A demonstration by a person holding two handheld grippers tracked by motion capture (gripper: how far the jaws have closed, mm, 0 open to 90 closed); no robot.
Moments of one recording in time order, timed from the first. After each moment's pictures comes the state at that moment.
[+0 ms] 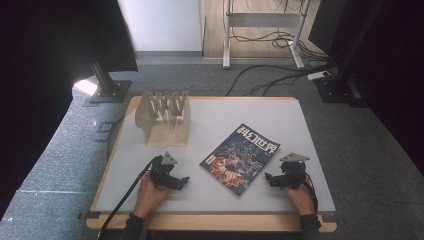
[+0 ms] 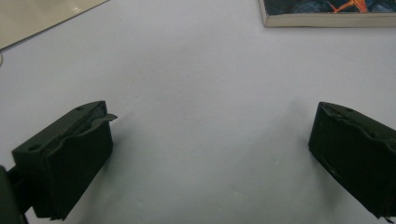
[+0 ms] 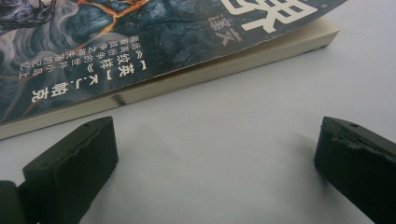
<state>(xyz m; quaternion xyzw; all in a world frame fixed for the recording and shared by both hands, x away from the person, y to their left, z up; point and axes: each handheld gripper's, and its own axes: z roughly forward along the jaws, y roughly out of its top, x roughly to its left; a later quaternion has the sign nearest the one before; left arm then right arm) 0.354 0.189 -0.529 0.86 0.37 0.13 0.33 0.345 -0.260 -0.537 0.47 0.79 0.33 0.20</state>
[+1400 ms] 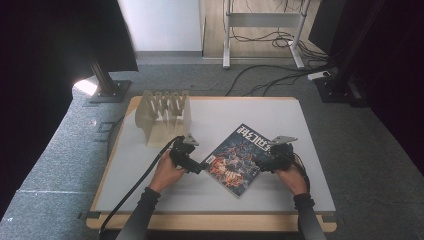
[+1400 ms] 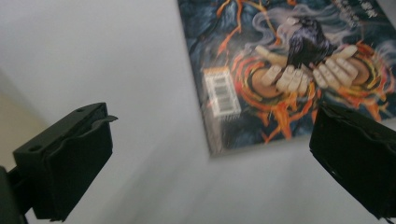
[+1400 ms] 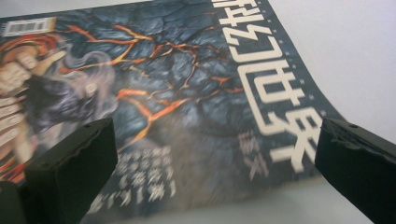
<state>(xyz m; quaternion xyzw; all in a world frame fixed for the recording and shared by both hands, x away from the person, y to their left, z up) 0.404 0.119 -0.479 0.90 0.29 0.08 0.33 0.393 -0.229 -0.503 0.41 0.82 0.35 0.18</state>
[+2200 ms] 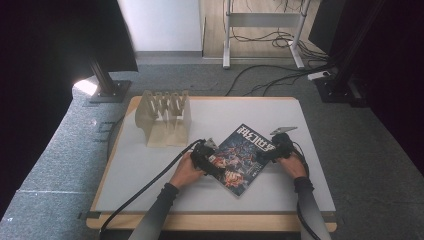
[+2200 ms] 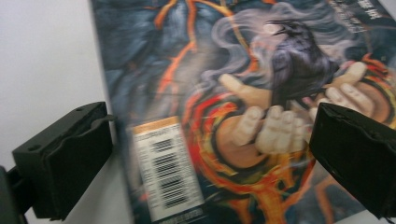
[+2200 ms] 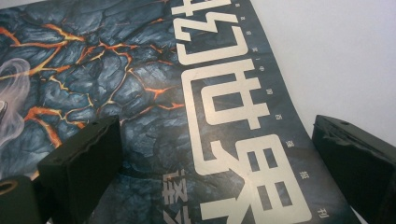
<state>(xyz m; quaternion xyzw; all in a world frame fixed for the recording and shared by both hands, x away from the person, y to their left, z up) 0.418 0.067 -0.522 0.91 0.25 0.04 0.33 0.448 -0.251 -0.529 0.42 0.82 0.36 0.13</state>
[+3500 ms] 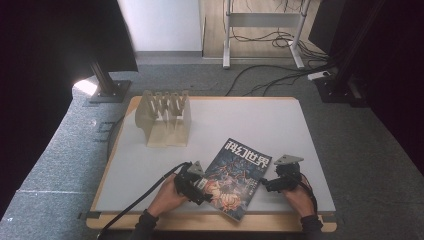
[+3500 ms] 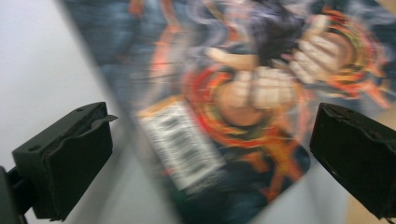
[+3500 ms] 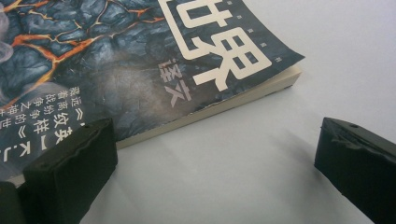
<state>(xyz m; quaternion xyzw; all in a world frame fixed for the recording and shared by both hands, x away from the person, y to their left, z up) 0.343 0.120 -0.515 0.92 0.23 0.05 0.32 0.339 -0.246 -0.532 0.42 0.82 0.33 0.17</state>
